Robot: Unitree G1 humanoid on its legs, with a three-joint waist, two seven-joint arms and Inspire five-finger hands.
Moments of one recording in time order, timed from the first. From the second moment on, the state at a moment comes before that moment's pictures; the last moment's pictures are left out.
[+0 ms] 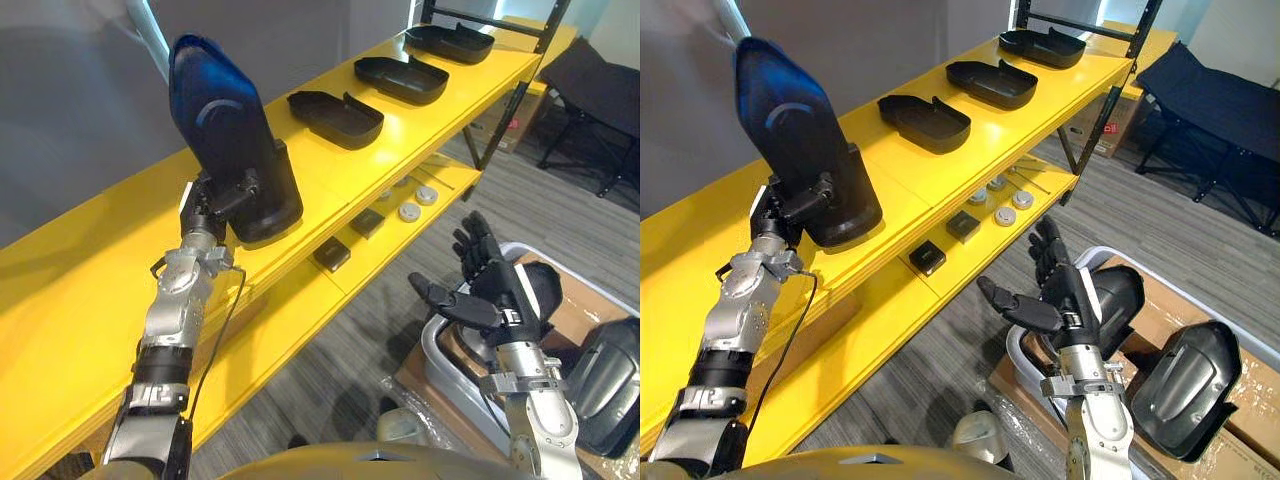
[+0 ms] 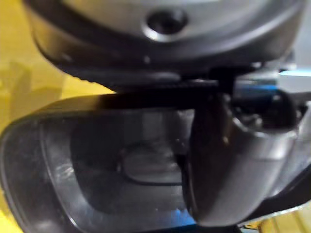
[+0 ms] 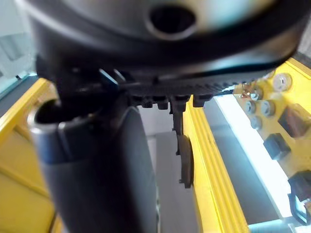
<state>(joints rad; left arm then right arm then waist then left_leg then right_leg) -0.35 0.33 0.09 0.29 -0.47 0.10 0.02 0.38 -0.12 -0.18 -0.20 0.25 -0.24 0.35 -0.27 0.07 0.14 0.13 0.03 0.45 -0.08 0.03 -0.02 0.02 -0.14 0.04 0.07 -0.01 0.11</state>
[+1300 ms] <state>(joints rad) -0.65 0.44 0.04 0.47 -0.60 0.13 0.26 0.34 -0.24 0.08 -0.29 0.37 -0.18 0.23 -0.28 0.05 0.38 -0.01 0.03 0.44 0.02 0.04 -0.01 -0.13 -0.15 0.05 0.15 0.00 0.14</state>
